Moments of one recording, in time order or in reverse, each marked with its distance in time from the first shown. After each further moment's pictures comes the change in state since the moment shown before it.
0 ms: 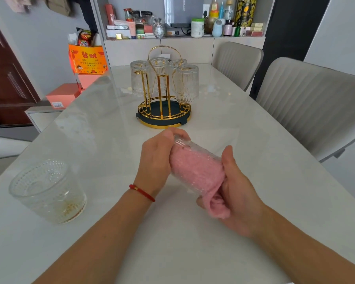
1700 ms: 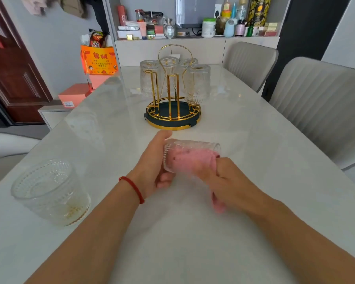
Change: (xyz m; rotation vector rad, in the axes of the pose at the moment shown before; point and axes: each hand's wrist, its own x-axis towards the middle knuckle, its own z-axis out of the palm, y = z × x) left_hand 0.016 -0.001 -0.020 -0.057 -0.148 -0.639; right_hand 0.041 -0.010 -0.003 -0.805 0.019 -0.431
